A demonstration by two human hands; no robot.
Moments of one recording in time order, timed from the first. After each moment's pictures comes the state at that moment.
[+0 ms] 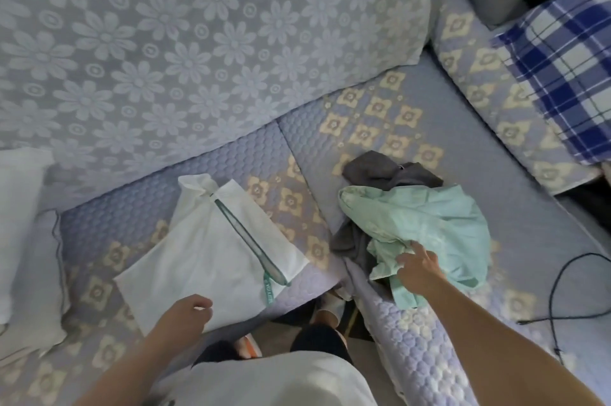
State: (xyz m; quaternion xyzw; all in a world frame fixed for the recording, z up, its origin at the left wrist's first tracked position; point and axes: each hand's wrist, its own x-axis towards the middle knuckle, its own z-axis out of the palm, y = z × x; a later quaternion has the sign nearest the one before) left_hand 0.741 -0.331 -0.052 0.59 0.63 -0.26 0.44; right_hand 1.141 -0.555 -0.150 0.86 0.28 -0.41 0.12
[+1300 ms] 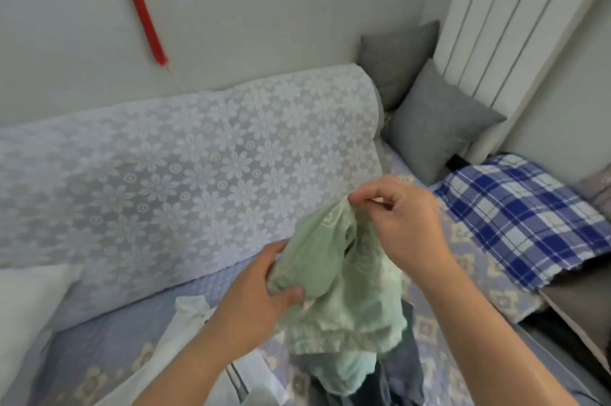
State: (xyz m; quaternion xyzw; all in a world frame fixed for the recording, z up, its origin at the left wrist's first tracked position) left_hand 0.932 -0.375 0.214 0.73 0.36 0.17 0.55; right_hand 1.152 -0.461 0.265 0.70 0.49 -0.03 -0.52
